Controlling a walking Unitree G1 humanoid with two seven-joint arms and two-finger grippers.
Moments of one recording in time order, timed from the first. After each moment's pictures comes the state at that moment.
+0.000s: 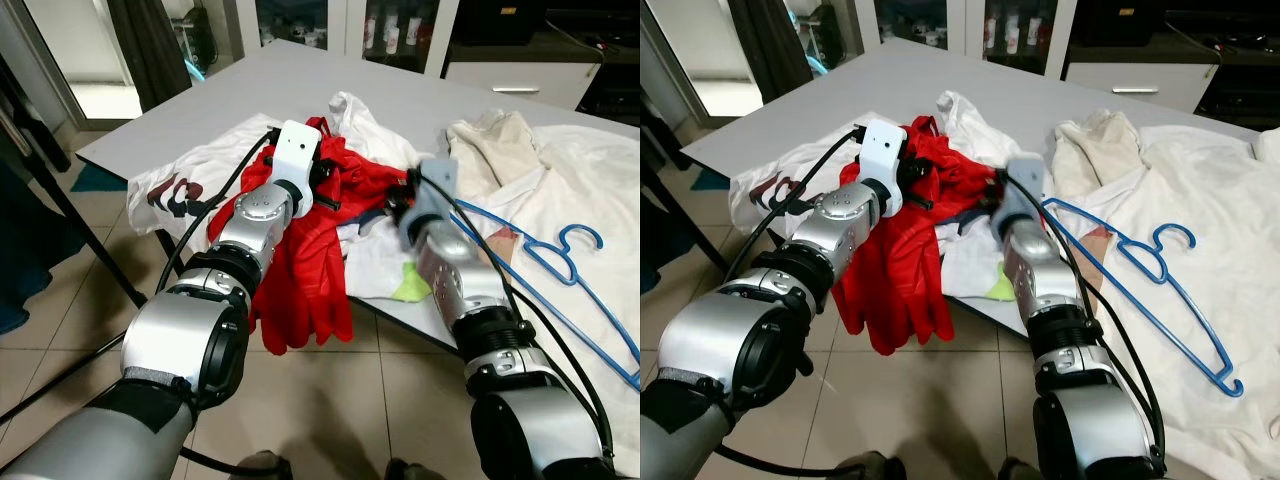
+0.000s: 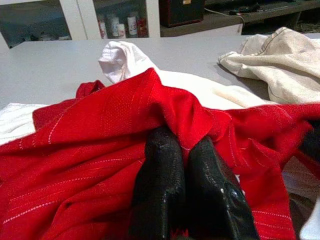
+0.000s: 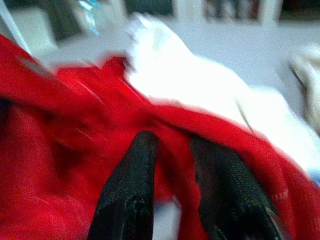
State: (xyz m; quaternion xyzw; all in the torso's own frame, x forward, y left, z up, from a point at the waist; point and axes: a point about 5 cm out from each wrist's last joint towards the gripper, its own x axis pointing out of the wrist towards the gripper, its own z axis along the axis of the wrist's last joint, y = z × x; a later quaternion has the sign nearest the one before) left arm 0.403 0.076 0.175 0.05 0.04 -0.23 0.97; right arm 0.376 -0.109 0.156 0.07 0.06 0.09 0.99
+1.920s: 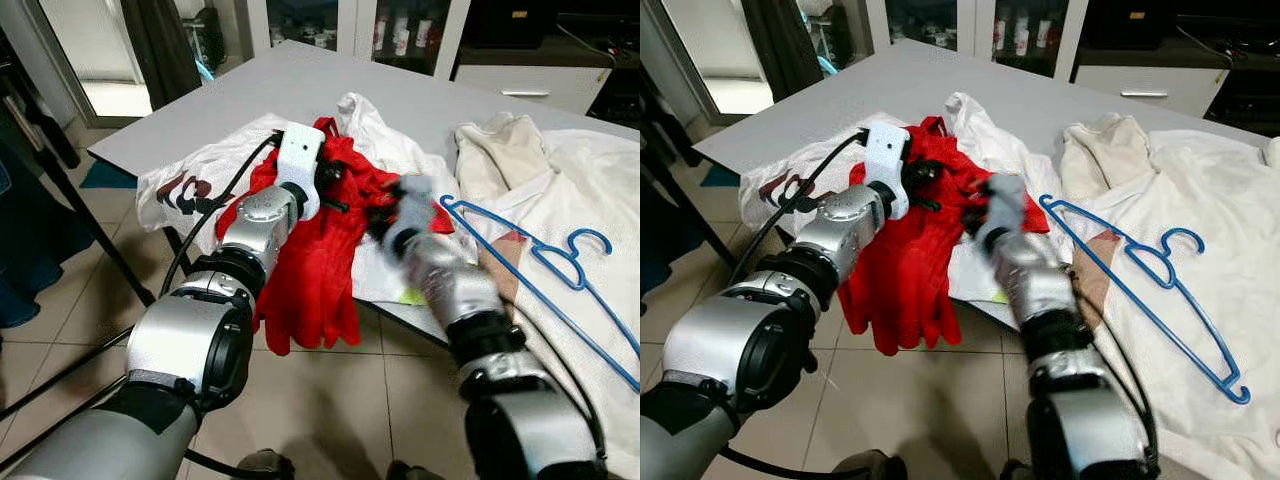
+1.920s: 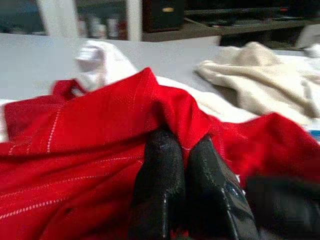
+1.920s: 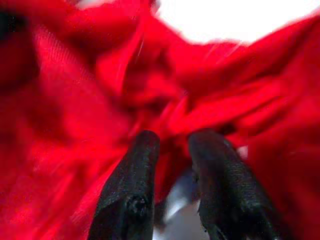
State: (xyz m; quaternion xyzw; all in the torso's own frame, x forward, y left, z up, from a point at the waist) left arm 0.398 0.066 0.174 0.00 0.04 -0.29 0.96; right arm 0.371 -0.103 0.129 0.12 0.15 0.09 0.98
